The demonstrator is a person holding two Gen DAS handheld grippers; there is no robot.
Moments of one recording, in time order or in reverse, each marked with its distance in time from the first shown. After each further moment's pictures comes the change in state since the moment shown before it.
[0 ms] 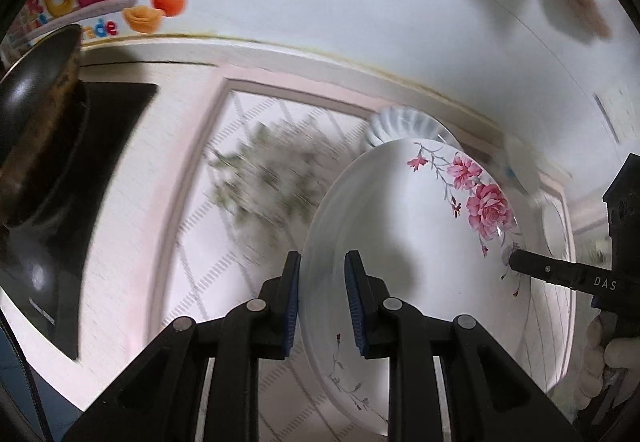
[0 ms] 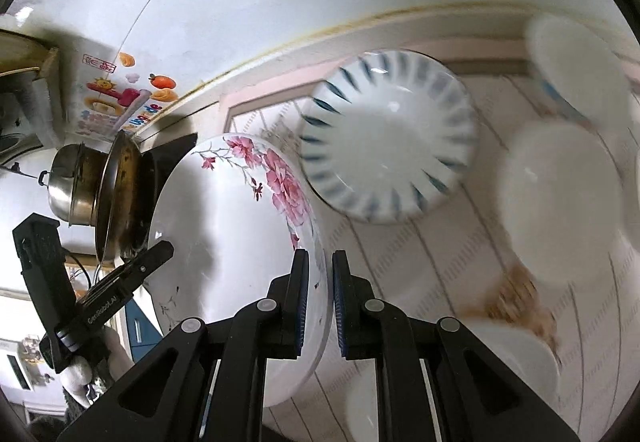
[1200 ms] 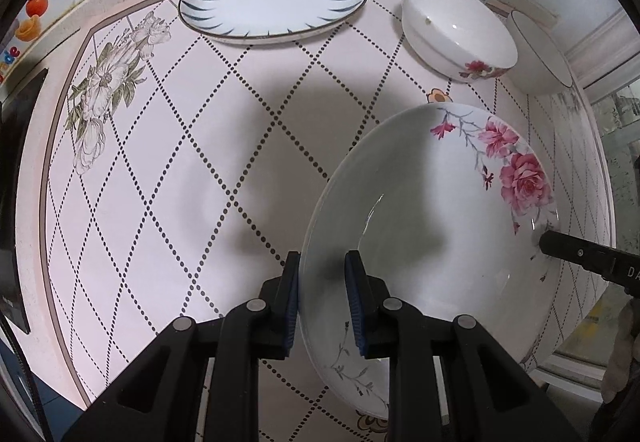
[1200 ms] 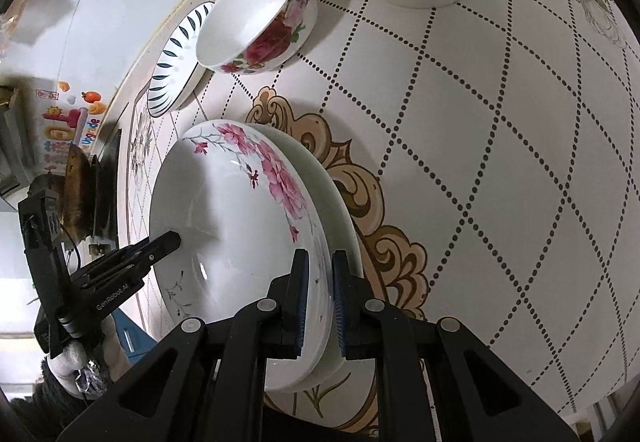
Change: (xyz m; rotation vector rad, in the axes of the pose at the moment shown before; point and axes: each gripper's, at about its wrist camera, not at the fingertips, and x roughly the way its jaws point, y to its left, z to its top) left arm 0.085 -0.145 -0.115 0.258 0.247 0.071; right arm -0.039 -0.188 -0.149 0.217 0.011 -0.057
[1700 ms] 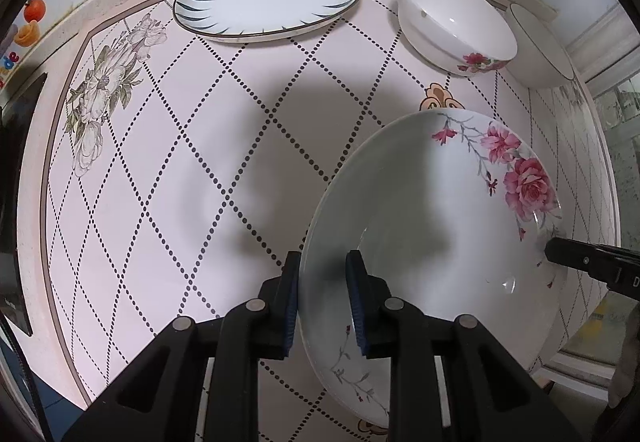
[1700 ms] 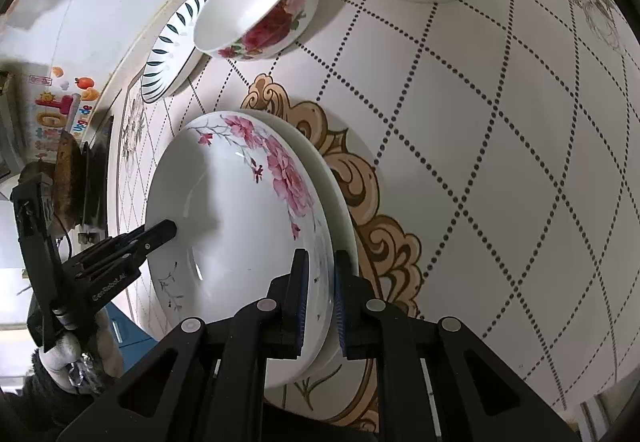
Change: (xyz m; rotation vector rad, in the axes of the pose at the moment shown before) left arm 0.010 -0.009 0.001 0.020 0.000 0.021; right arm 0.005 0.014 0.002 -0.030 0.034 -0.051
